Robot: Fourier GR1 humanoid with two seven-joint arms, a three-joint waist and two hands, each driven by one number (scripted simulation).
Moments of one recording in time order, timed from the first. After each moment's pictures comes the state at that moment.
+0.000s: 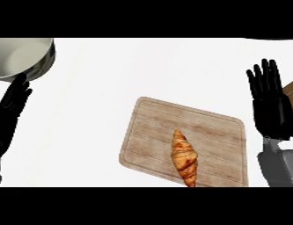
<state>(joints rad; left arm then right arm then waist) -0.07 0.56 -0.12 -1.66 0.22 0.25 0.17 -0.22 -0.24 0.01 -1.45 -0.48 -0.13 -0.23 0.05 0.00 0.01</state>
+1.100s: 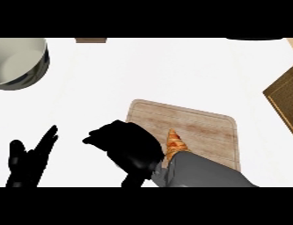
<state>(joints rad) 0.17 0.44 -0.24 -1.56 0.28 0.21 0.26 -0.73 -0.15 0.95 -1.51 0.39 0.05 0.40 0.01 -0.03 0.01</state>
